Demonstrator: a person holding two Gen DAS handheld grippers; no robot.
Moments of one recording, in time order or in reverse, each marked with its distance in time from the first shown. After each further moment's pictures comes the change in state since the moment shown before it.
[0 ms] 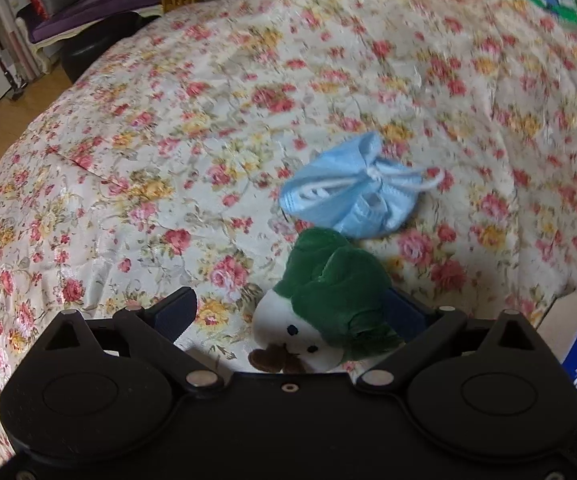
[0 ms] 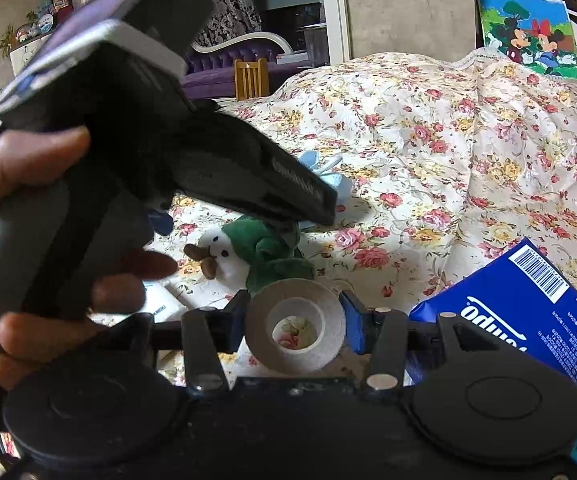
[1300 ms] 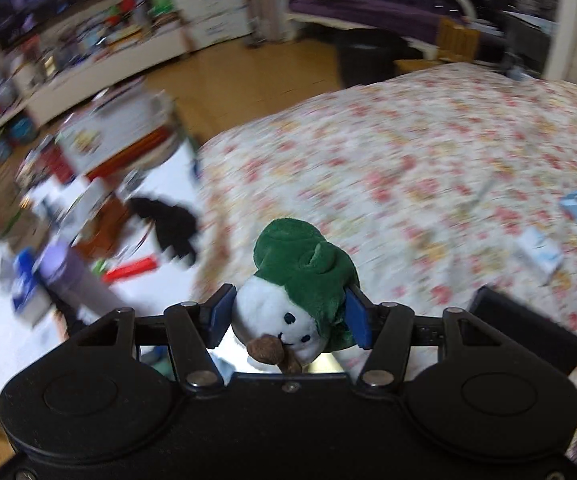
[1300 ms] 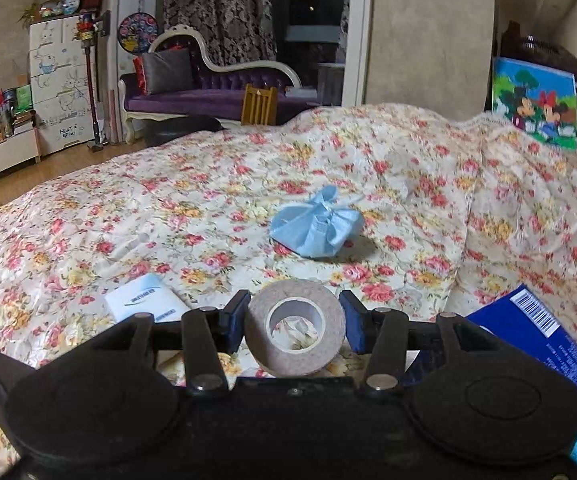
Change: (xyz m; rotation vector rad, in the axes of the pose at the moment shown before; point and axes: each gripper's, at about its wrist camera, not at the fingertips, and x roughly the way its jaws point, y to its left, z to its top) left arm -0.237 0.231 -0.253 -0.543 -0.114 0.395; right arm -0.011 0.035 -0.012 -0.172 -0.130 -0.079
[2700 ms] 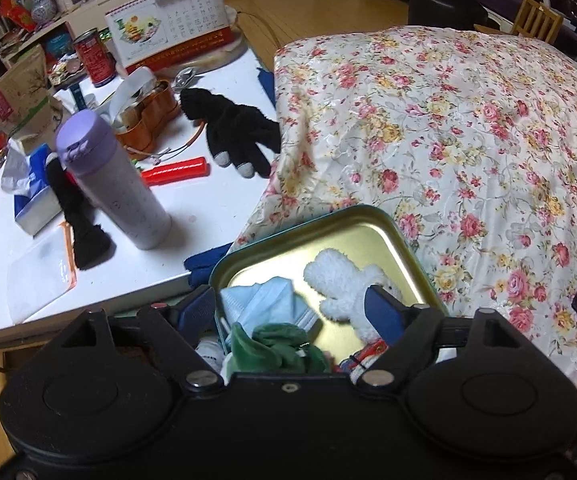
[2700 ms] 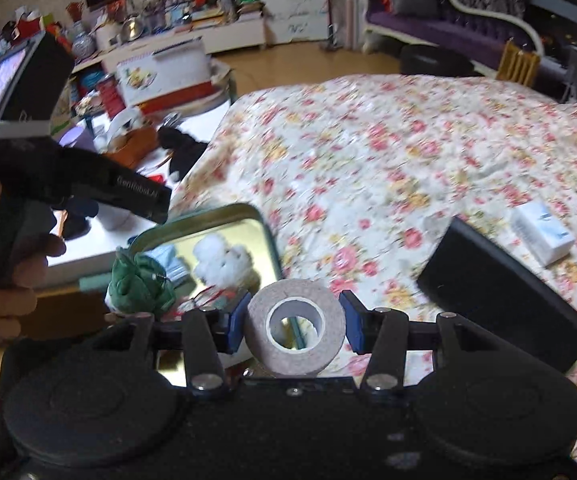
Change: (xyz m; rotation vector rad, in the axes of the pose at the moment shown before) left arm 0.077 0.076 -0.054 -0.141 0.134 0.062; right arm -0.168 0.217 -0.048 -0.330 0.289 0.605
